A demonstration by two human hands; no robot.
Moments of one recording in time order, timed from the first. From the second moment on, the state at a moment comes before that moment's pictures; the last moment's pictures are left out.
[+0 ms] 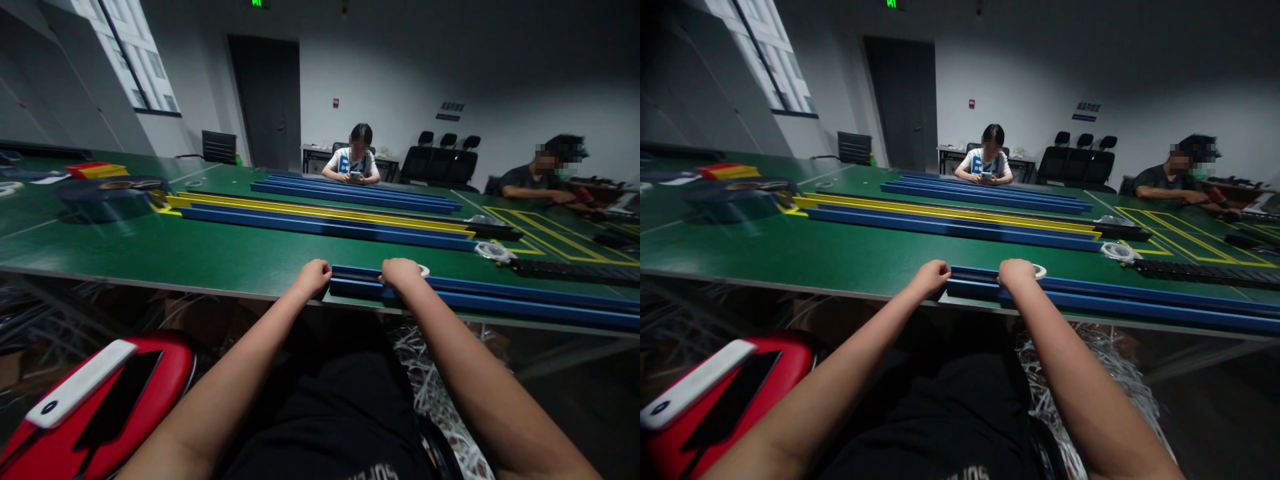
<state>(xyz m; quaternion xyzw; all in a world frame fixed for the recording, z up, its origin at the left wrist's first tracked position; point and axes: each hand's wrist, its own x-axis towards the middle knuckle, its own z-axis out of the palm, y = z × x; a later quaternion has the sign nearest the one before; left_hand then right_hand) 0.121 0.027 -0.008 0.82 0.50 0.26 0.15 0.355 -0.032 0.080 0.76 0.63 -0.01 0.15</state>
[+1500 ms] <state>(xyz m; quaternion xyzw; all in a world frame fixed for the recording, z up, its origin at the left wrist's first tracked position) 0.208 0.040 0.039 0.95 0.31 0.05 0.06 0.390 -0.036 0.081 0.72 0.68 -0.10 0.08</state>
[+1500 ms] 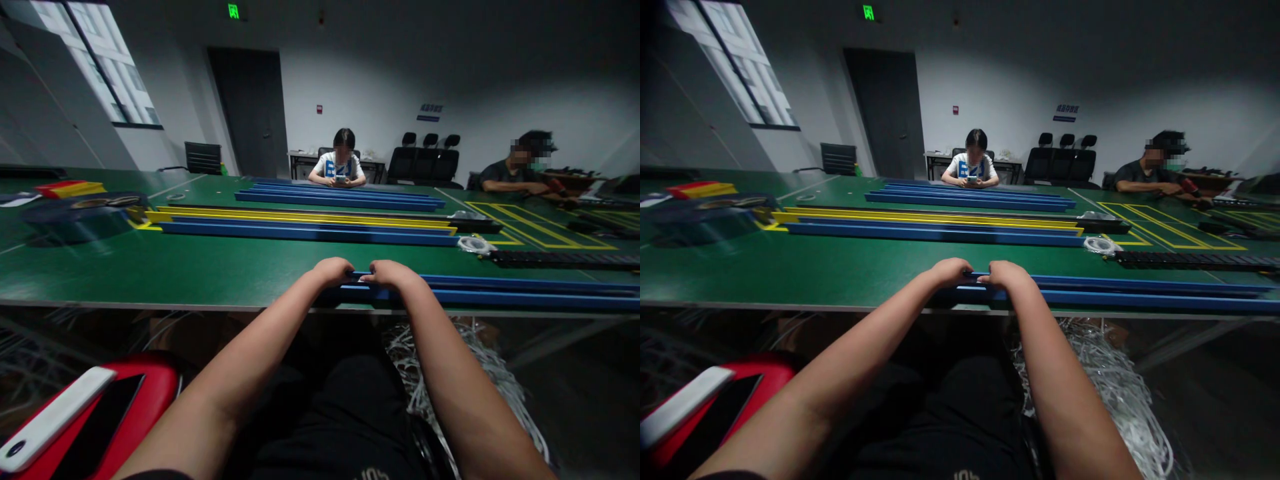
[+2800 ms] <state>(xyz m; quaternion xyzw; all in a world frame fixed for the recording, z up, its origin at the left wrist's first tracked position) 0.082 0.061 0.038 0.92 0.38 0.04 0.08 0.404 -0.045 0.136 0.76 0.61 -0.02 0.25</state>
